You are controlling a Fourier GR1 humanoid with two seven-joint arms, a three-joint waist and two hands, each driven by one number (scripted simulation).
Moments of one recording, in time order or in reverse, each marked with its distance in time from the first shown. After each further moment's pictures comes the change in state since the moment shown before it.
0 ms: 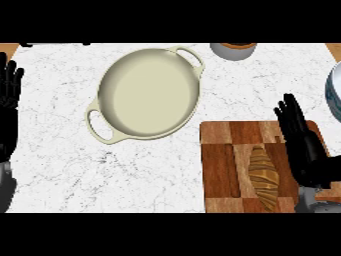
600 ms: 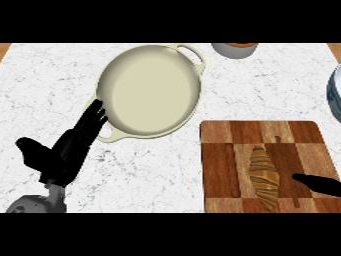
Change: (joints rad) left arm 0.101 -0.135 -0.237 0.072 0.157 -0.185 0.224; right arm 0.142 -0.260 -0.115 0.201 0.358 -0.165 0.106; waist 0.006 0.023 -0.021
